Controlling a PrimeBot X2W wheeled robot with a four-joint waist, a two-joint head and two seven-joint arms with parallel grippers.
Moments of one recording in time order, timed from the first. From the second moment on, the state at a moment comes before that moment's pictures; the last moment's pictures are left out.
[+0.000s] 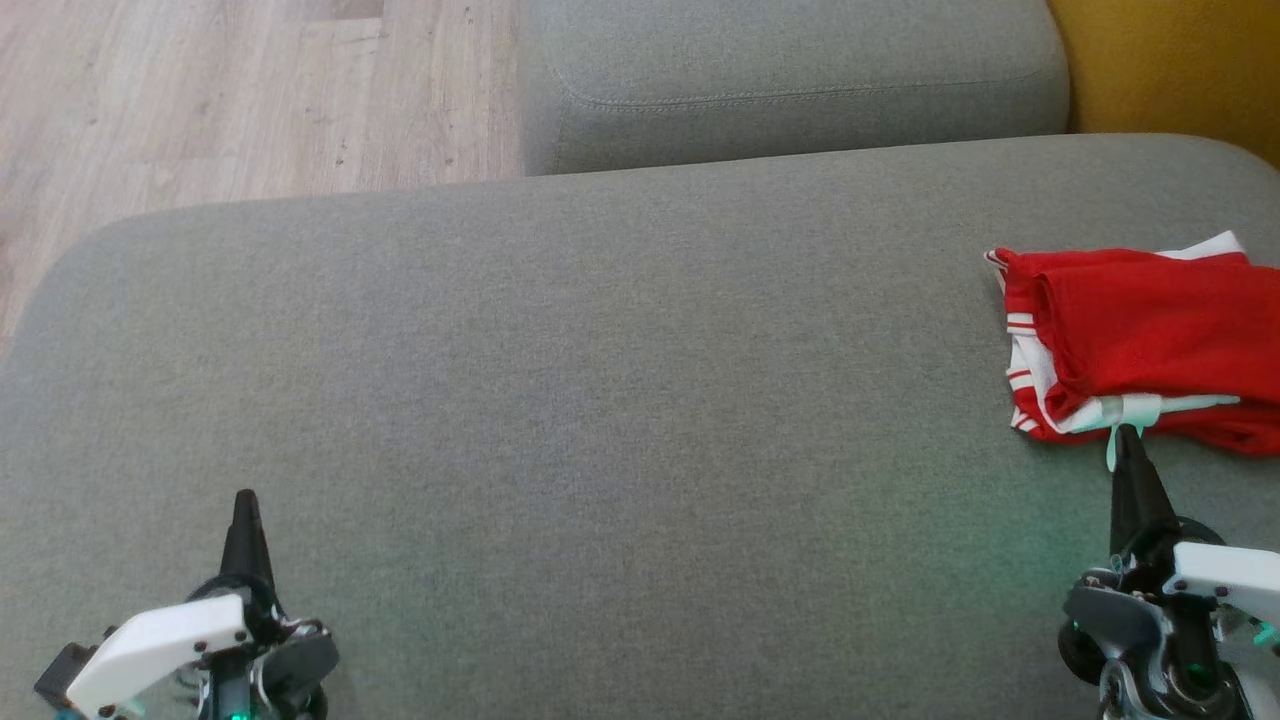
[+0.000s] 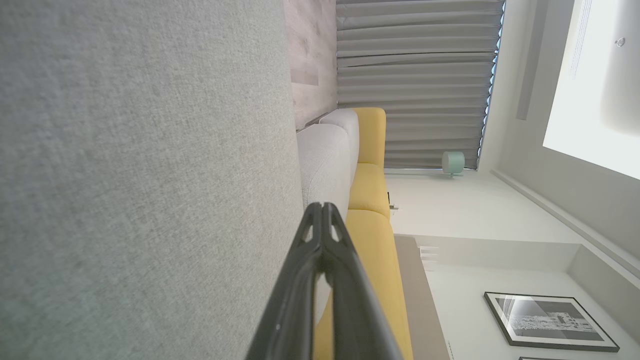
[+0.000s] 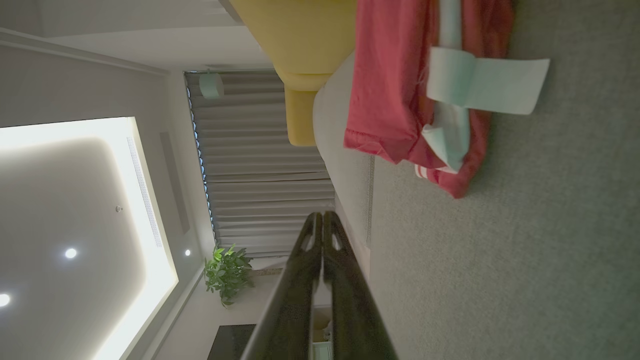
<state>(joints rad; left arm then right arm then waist) -0.06 0.04 0.08 0.28 -1.60 -0.12 0.11 -0.05 -0.05 -0.13 0.28 1.61 0.13 0.10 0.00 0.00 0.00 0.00</state>
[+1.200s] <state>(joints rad) -0.06 0.04 0.08 0.28 -1.60 -0.12 0.11 -0.05 -0.05 -0.13 0.28 1.61 0.13 0.10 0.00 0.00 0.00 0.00</state>
